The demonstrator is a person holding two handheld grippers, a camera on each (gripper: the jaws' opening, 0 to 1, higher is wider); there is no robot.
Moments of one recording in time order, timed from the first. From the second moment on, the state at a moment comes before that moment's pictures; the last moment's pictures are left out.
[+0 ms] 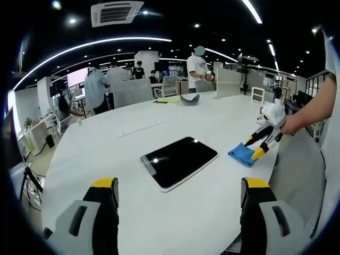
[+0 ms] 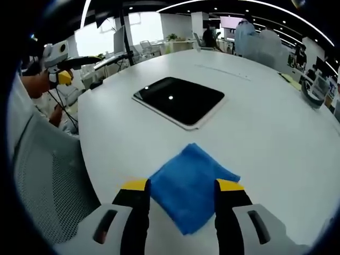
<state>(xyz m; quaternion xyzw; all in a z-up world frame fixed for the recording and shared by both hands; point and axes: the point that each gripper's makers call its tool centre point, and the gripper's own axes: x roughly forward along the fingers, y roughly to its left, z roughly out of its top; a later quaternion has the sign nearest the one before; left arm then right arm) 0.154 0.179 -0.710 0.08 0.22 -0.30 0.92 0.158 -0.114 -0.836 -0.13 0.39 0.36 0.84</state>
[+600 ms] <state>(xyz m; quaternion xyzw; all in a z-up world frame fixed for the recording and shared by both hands) 0.155 0.178 -0.710 0.08 0.23 -0.31 0.92 0.160 -0.121 -0.852 -0.15 0.40 0.34 0.84</state>
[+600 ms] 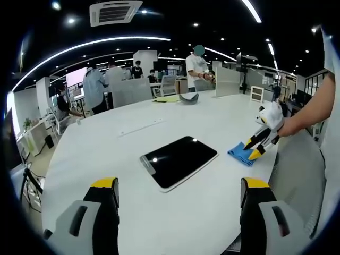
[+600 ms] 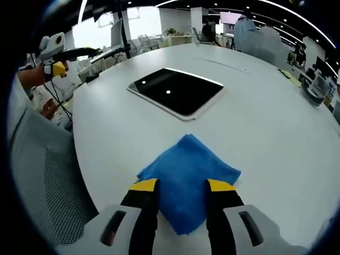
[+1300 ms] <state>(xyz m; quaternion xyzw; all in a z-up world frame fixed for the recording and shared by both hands) 0.157 0.180 -0.710 0.08 0.23 -0.31 0.92 0.166 -0.128 -0.854 -0.17 0.39 0.33 0.84</state>
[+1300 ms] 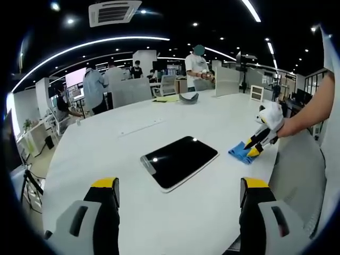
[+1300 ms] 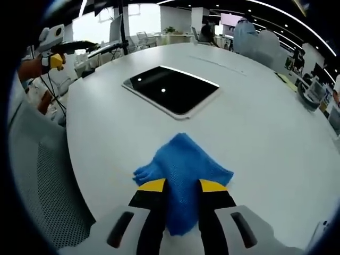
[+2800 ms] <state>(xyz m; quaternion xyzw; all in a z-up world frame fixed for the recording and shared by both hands) 0.159 0.185 -0.708 0.08 0.22 -0.30 0.93 0.185 -0.118 -0.839 -0.16 0.38 0.31 0.86</state>
